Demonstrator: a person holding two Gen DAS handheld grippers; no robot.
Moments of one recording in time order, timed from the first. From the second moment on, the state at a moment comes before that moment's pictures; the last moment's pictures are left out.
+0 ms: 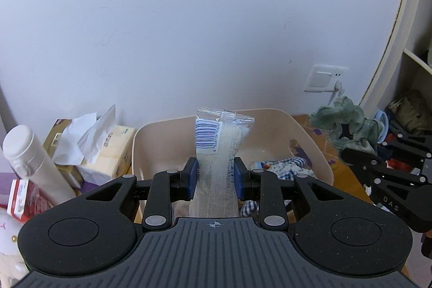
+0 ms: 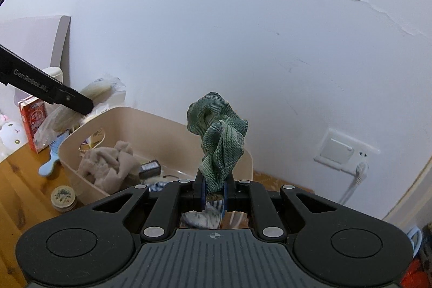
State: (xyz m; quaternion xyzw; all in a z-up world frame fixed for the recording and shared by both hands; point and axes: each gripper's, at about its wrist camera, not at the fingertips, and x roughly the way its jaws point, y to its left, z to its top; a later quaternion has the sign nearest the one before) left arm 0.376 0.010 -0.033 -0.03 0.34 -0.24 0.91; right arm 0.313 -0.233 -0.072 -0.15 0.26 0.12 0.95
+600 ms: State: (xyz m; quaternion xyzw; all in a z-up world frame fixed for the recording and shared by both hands) left arm 0.416 -0.029 -0.099 0.01 0.41 -0.20 0.89; right arm 0.373 -0.209 -0.121 -0.16 0.34 0.14 0.92
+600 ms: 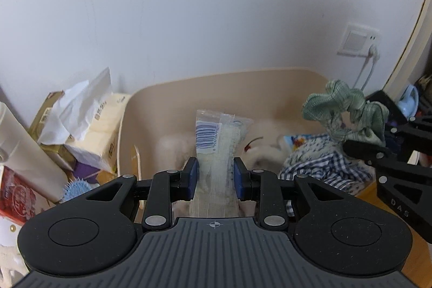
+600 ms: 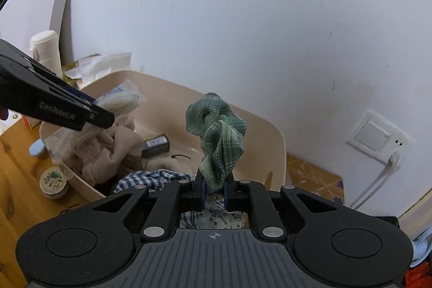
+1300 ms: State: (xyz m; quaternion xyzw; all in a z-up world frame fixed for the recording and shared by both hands) left arm 0.399 -0.032 -0.102 0.03 0.42 -0.19 0.89; right arm 0.359 -0.220 -0.127 -0.16 0.35 0.13 0.91
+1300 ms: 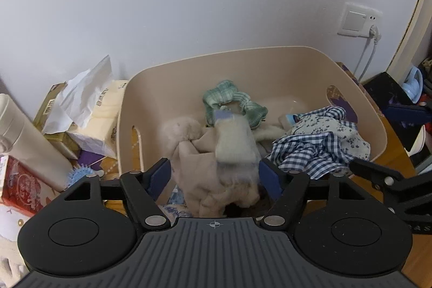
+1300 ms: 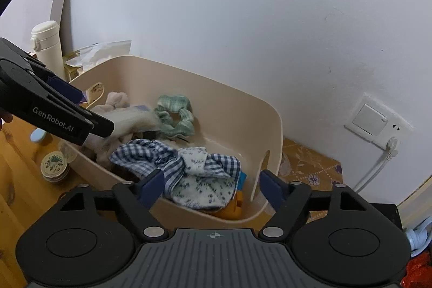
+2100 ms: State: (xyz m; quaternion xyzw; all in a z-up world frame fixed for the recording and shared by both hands) left arm 0.347 0.012 -0.100 -0.01 0.44 -0.17 0.88; right arm 0.304 -0.203 -0.141 -0.19 0.38 0.14 0.89
